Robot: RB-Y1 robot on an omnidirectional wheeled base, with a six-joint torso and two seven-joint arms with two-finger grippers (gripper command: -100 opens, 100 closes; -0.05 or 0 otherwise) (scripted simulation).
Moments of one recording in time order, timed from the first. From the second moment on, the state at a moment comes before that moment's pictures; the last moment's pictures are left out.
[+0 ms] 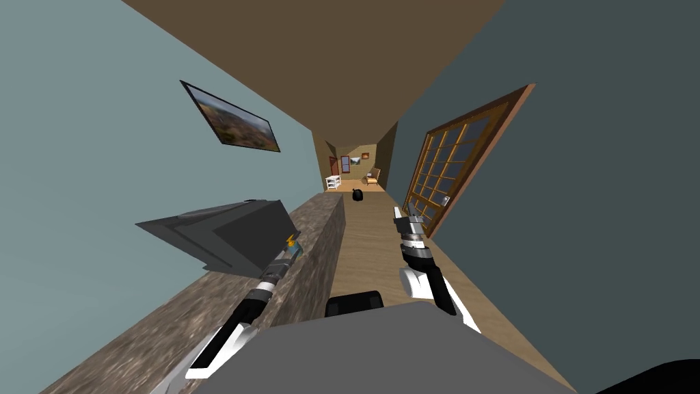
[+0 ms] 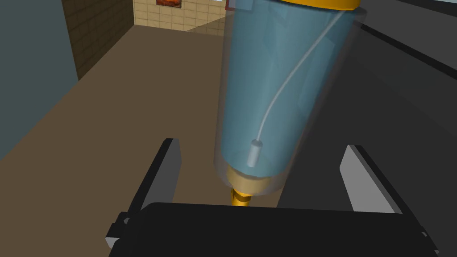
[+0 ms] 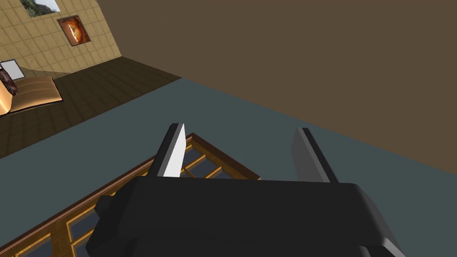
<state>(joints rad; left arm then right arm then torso) 0.47 0.63 -0.10 -1.62 0.29 -0.45 -1.15 0.47 0.02 0.03 -2.23 -0.01 -0.51 -0.17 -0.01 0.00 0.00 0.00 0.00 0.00</state>
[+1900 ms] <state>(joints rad) 0.19 0.78 -0.18 -1.09 0.08 -0.88 -0.80 0.47 0.02 0.03 -2.23 -0.01 -0.51 -0.17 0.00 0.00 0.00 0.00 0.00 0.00</state>
